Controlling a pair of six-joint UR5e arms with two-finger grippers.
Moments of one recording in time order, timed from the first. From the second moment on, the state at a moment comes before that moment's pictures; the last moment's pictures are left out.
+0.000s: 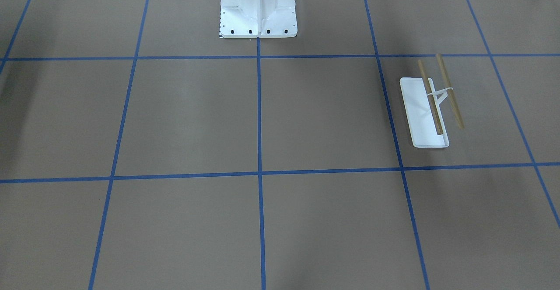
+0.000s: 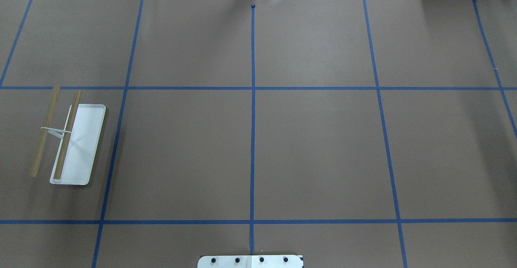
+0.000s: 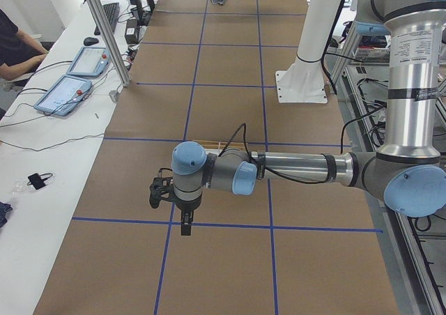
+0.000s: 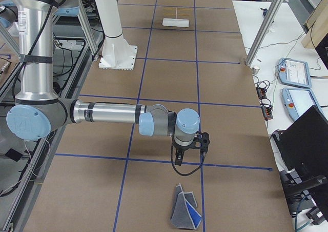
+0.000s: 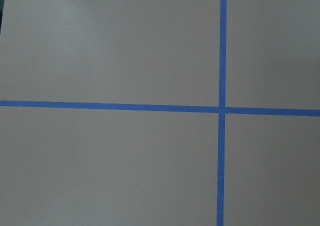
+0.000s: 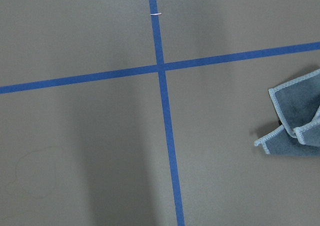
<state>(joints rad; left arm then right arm) -1.56 -1.52 -1.63 -1.72 -2.25 -0.16 1.55 -1.63 1.63 -1.57 2.40 0.16</state>
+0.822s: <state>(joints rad) -1.56 -1.53 -1.63 -1.73 -2.25 -0.16 1.55 -1.62 1.64 -1.60 2.44 0.16</state>
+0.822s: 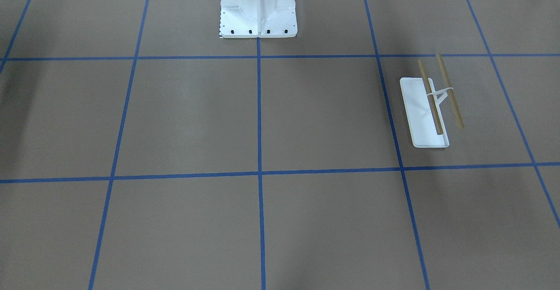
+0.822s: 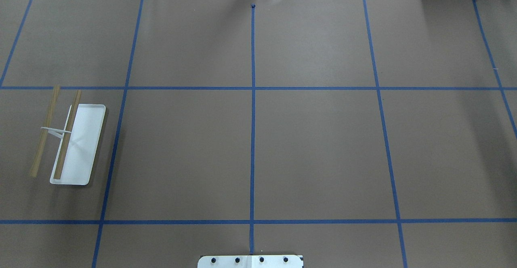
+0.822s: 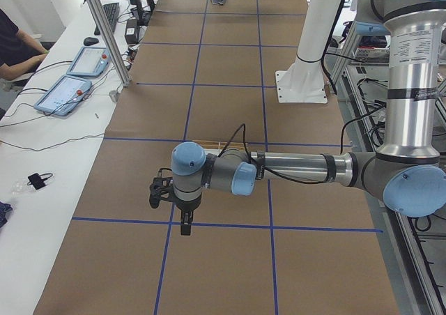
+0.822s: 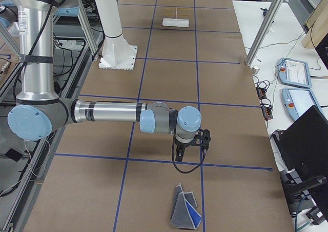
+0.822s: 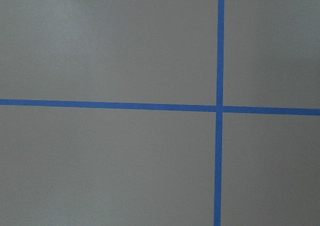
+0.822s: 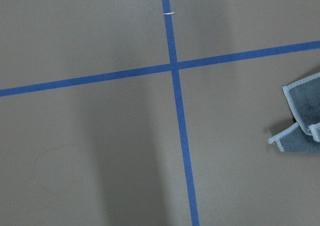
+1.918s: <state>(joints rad) -1.56 -1.54 -1.64 -1.74 -2.25 -0.16 1.57 -1.62 1.64 -1.61 2.44 0.16</state>
